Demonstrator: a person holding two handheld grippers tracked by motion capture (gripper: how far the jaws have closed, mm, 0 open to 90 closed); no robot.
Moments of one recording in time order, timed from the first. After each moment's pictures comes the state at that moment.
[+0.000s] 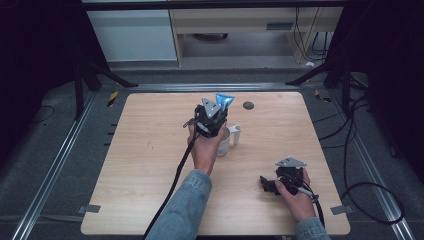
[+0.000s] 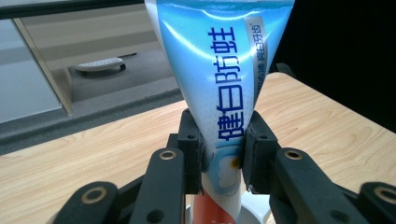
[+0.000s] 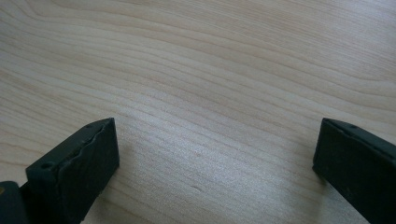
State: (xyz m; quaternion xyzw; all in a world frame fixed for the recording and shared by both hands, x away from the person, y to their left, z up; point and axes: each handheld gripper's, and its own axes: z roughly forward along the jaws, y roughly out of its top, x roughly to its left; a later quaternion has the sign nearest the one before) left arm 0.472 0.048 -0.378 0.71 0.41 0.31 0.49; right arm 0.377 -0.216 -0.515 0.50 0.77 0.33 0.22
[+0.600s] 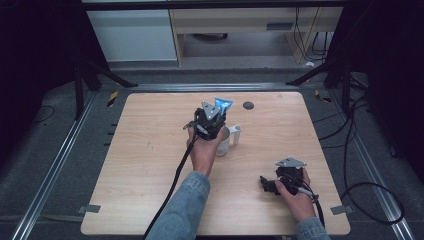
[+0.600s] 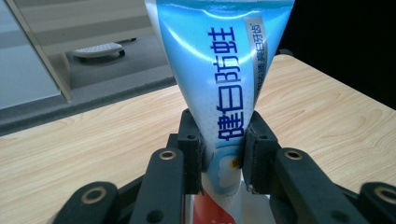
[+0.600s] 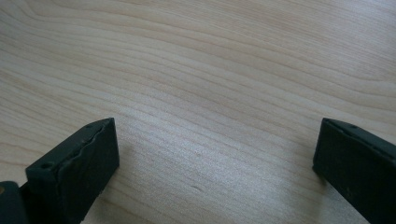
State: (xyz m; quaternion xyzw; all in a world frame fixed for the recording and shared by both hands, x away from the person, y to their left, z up) left arm 0.476 0.051 -0.392 0.72 0.42 0.30 0.47; right arm 0.377 -0.217 -0.515 0.50 0.77 0.33 0.22
